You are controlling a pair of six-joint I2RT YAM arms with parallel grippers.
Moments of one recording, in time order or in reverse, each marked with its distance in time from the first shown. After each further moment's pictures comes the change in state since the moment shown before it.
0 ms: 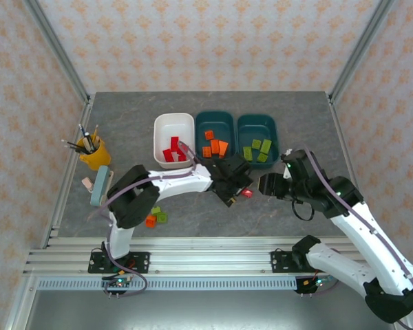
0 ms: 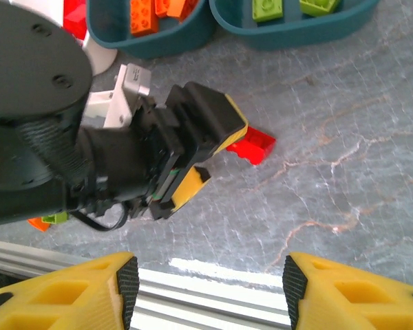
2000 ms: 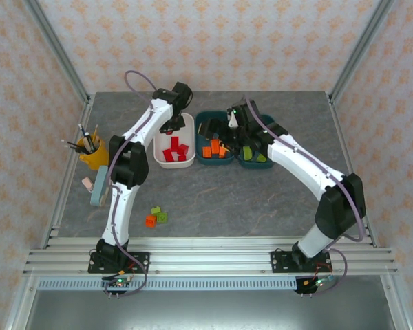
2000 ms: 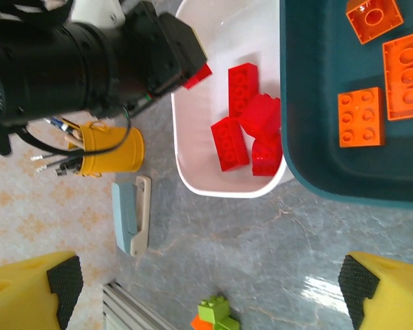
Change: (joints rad) left arm 0.636 0.366 0.829 -0.755 -0.465 1.071; right arm -0.004 0.787 0.343 0.659 -0.311 0.226
